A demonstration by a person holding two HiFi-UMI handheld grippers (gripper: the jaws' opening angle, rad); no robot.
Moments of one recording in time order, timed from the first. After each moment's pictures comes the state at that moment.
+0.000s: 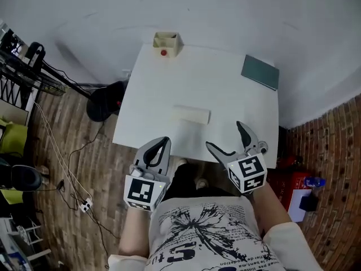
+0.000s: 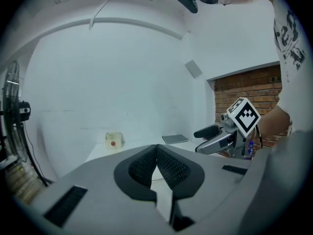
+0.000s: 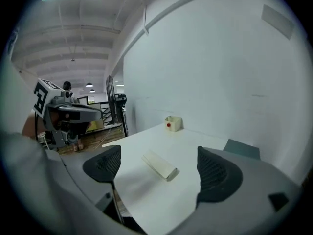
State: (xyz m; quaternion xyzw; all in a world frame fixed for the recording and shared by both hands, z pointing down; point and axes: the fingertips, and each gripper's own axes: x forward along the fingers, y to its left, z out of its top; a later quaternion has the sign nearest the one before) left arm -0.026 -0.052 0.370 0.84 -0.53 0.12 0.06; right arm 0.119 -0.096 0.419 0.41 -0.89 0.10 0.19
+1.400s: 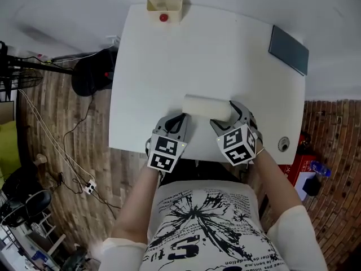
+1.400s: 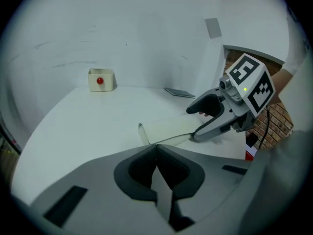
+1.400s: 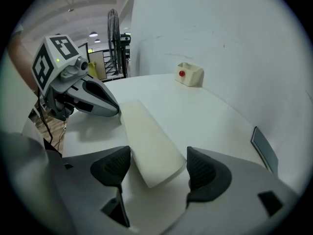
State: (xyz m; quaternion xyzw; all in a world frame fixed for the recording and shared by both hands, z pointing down) left arm -0.062 -0.191 0.613 0.83 -0.41 0.27 0.24; right arm 0.040 -0.210 0.613 0.33 -0.82 0.11 0.46
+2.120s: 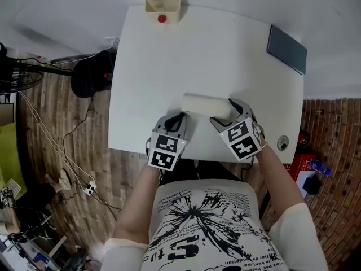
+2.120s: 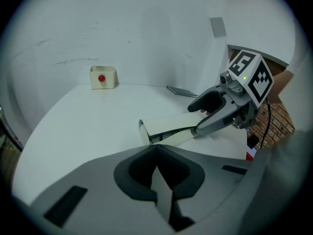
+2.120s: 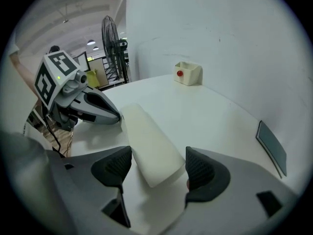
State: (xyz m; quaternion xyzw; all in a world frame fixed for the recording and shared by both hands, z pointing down) left arm -0.064 -0.195 0.616 0.82 -0.42 0.28 0.26; right arm 0.040 -0.217 0.605 0.31 -0.83 0.15 0.45
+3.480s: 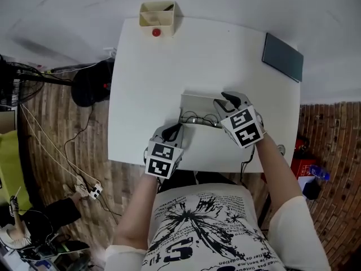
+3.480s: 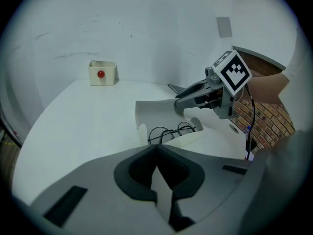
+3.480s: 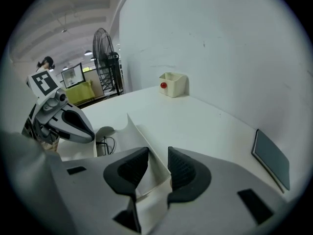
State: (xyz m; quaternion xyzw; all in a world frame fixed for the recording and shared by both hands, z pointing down) left arm -0.057 -0.210 0.615 0.81 -0.41 0.29 0.29; right arm 0.054 -0.303 0.592 0.34 -0.84 0.14 0.39
